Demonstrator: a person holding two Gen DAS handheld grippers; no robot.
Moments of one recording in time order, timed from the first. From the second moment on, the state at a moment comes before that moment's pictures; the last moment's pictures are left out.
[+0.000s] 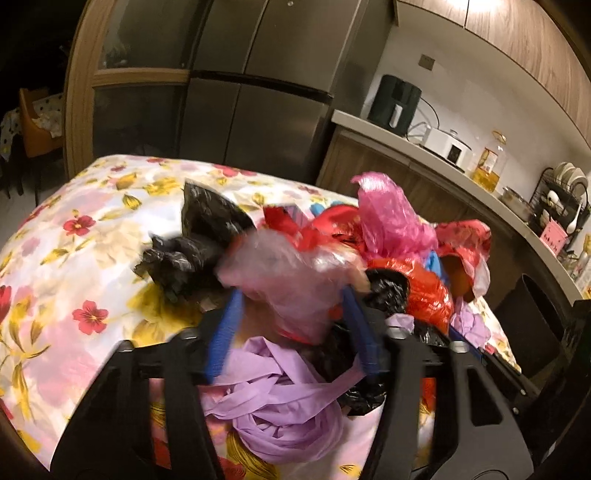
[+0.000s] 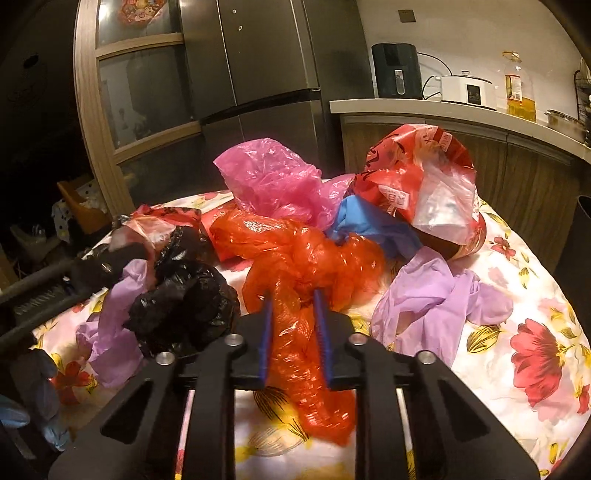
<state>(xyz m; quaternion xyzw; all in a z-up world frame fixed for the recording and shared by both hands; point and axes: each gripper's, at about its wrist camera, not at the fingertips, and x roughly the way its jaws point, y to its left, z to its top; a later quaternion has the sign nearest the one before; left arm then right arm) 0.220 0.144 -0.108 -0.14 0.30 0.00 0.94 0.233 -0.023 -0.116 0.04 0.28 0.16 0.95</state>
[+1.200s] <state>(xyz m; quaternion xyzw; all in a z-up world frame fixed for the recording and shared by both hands) 0.133 0.102 -0.038 -0.11 0.19 -0.03 0.97 0.145 -0.099 -0.044 0.07 0.18 0.14 0.97</state>
